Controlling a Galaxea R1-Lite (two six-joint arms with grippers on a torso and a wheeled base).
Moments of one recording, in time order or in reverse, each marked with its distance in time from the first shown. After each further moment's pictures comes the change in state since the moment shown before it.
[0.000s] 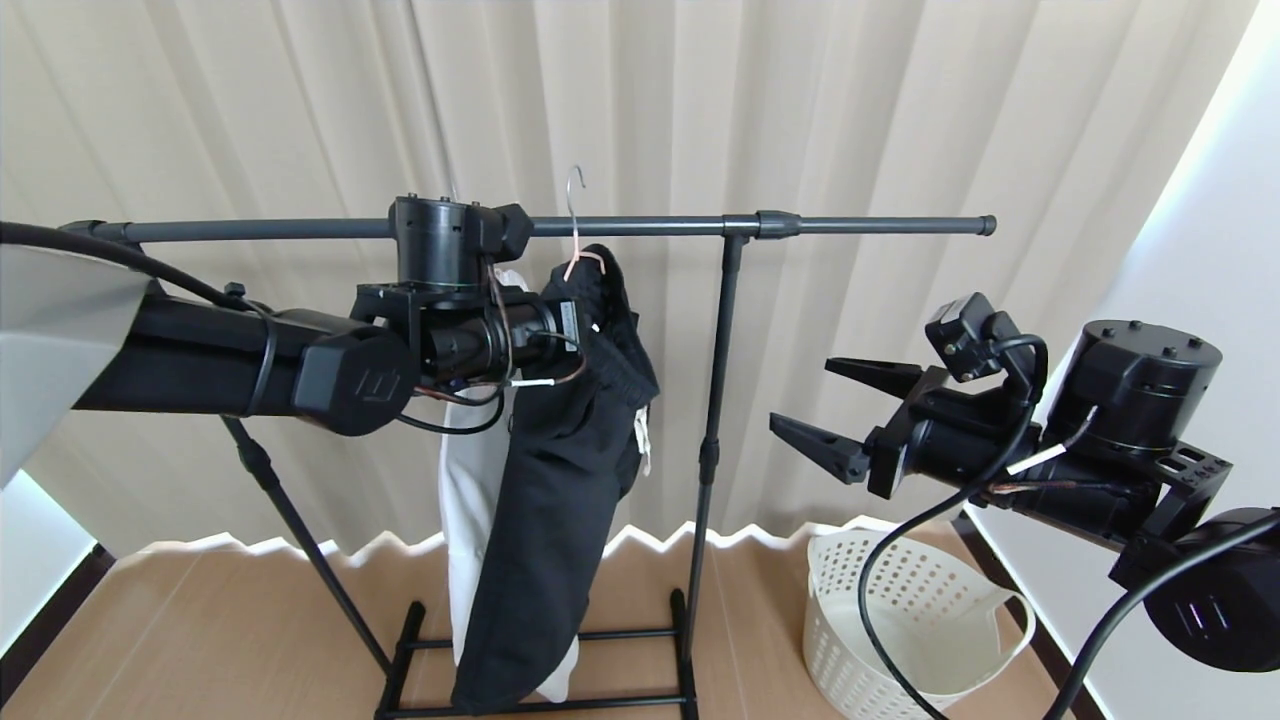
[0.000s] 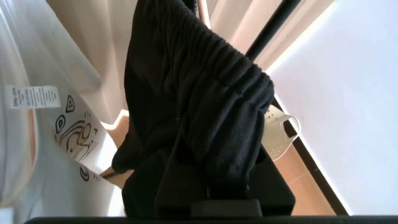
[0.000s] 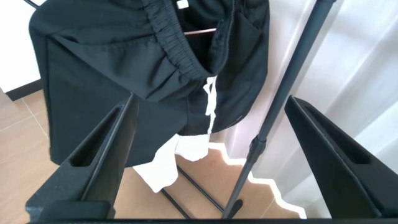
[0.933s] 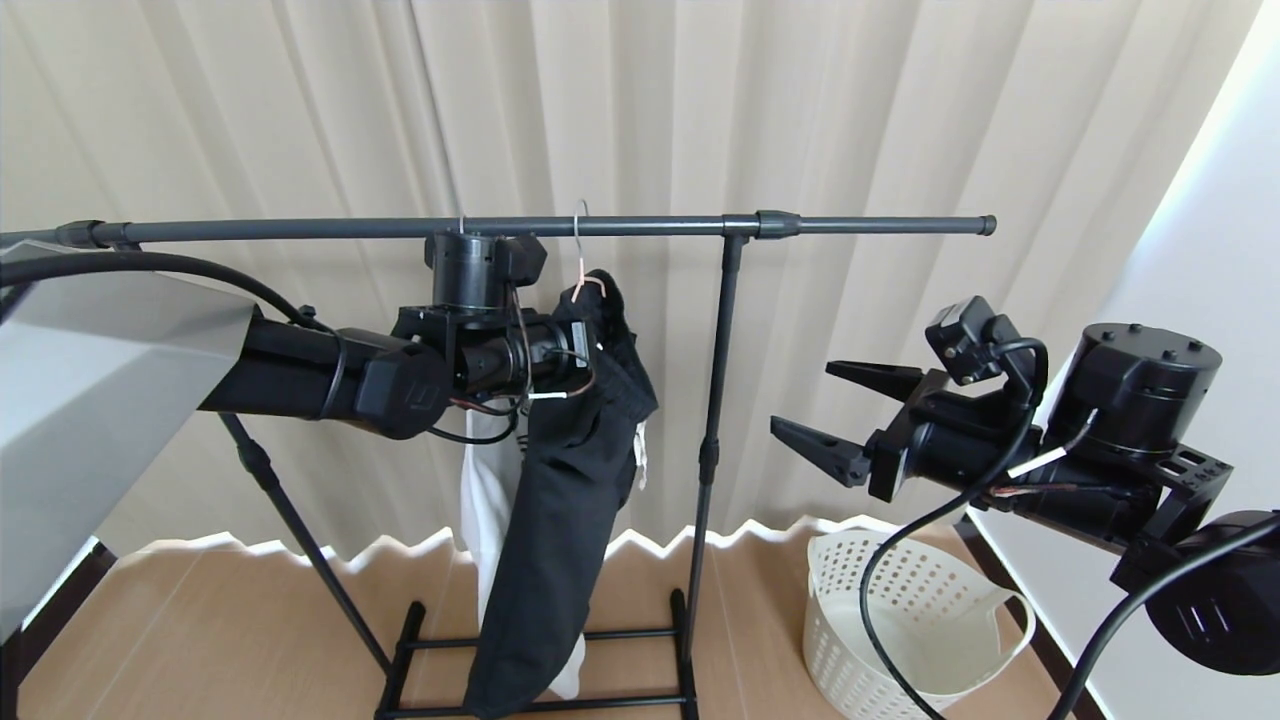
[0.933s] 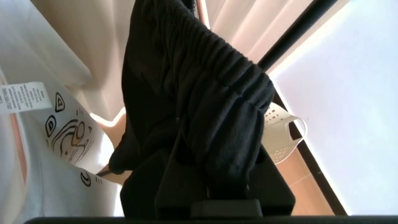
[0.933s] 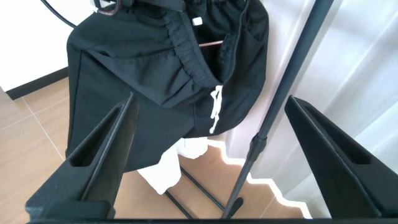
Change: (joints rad) left arm 0.016 0.108 -0.060 -0.003 -0.001 -0.021; right arm -0.001 0.000 0.008 -0.002 0.000 0.000
